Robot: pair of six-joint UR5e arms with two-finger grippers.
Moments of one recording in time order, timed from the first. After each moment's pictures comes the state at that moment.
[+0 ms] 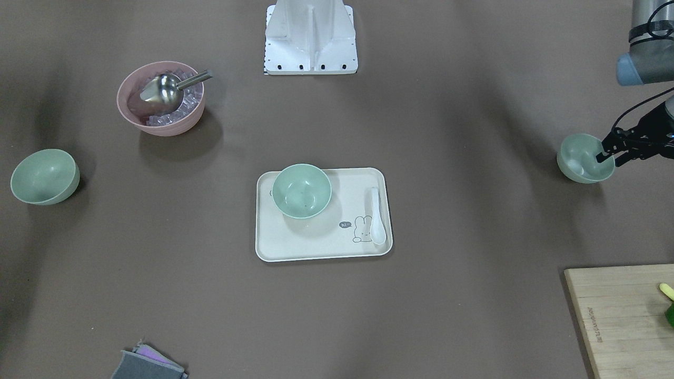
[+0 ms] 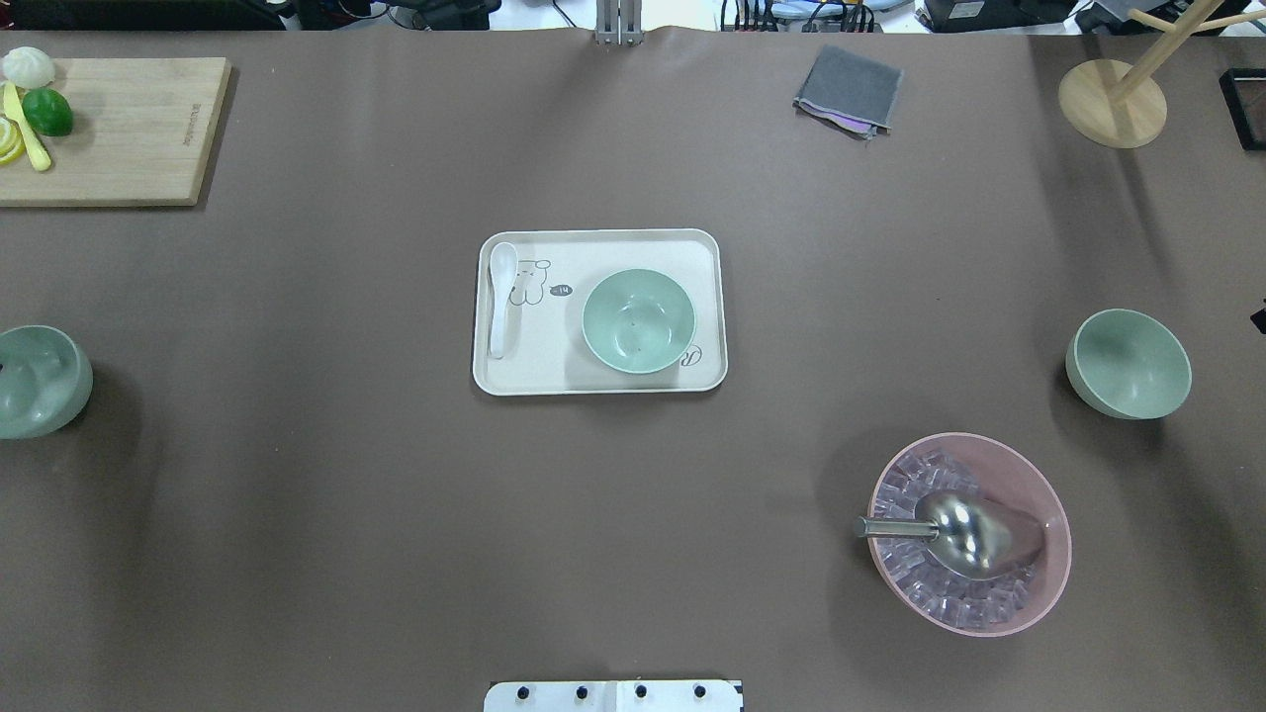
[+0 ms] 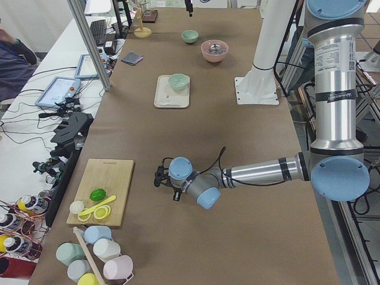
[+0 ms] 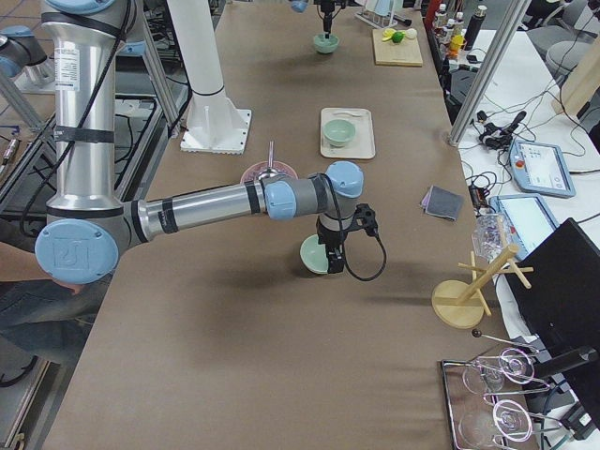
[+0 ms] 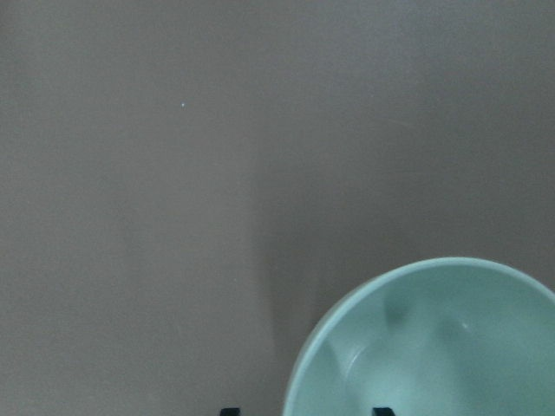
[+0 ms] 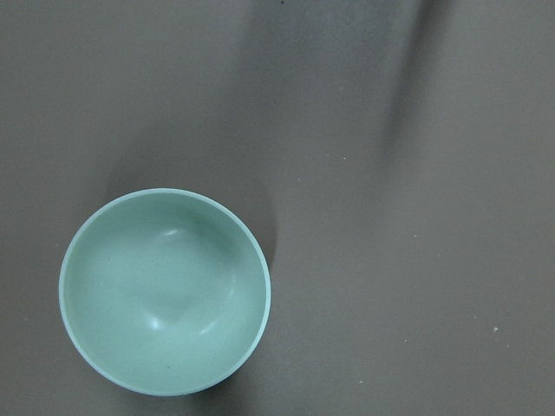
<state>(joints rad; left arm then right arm) -1.19 -1.46 -1.38 -2.48 -2.39 -0.53 1.31 -1.63 1.85 -1.63 2.28 0.00</state>
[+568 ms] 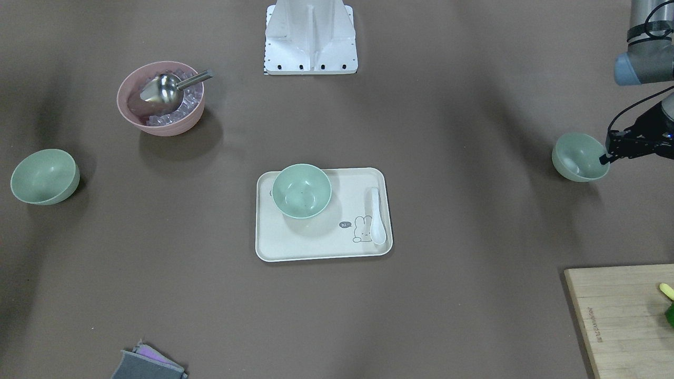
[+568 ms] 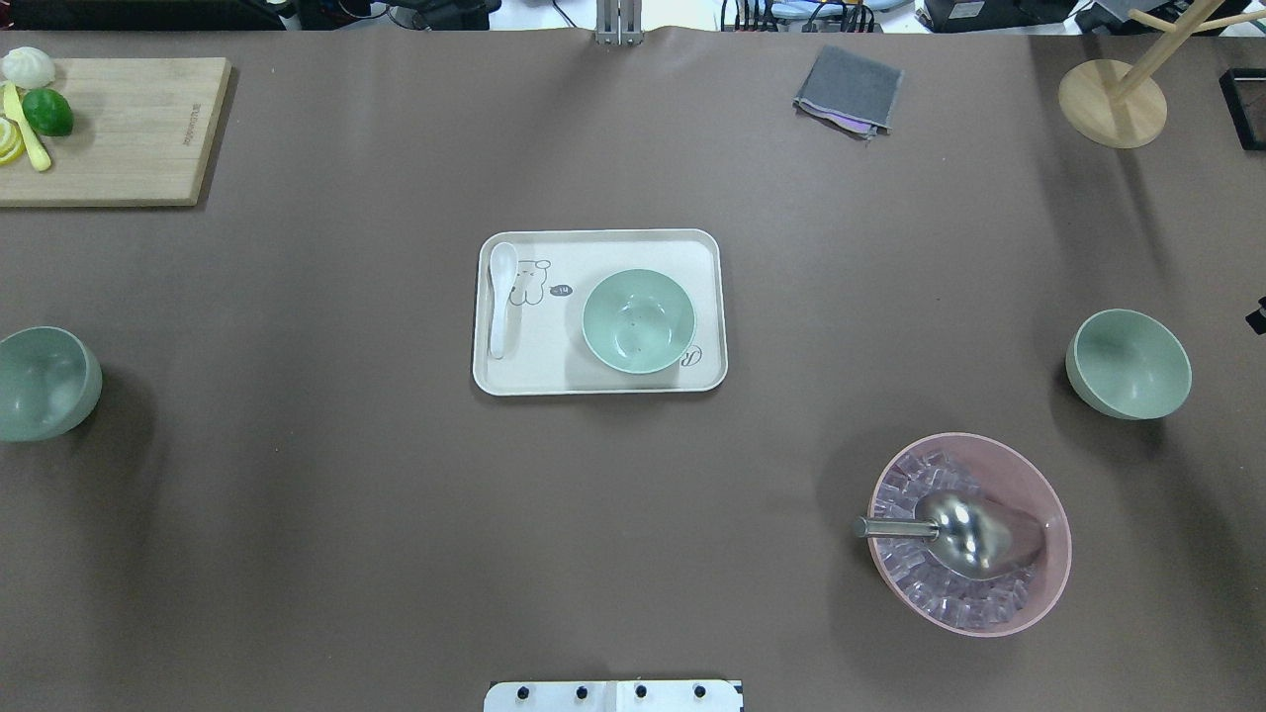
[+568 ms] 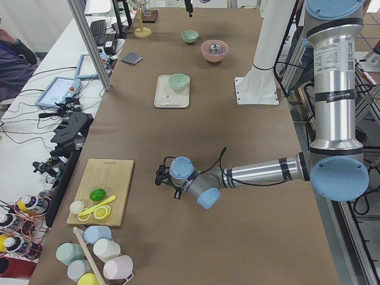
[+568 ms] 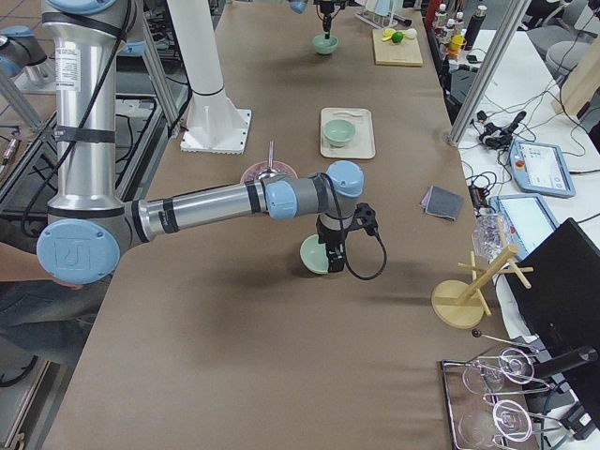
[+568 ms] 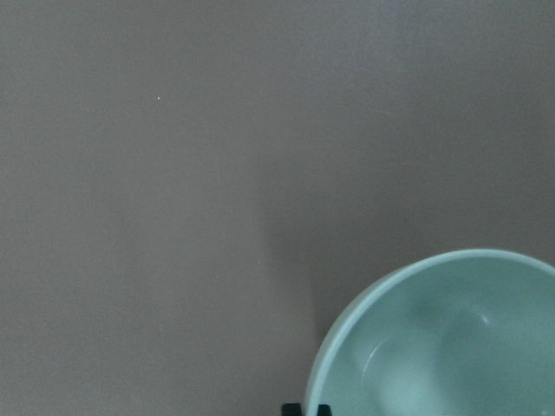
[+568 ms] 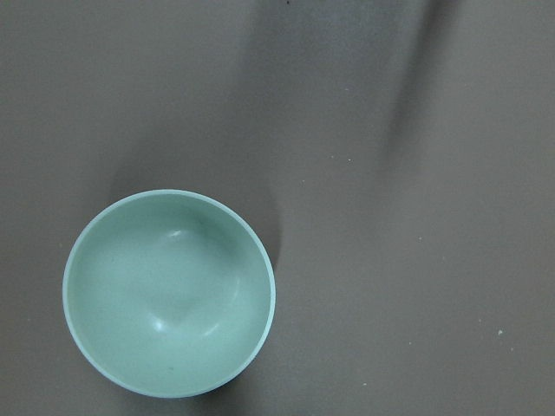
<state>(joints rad) -1.18 -1.46 -1.38 -2.49 -2.38 -0.52 1.30 -1.63 1.85 -1.62 2.29 0.00</state>
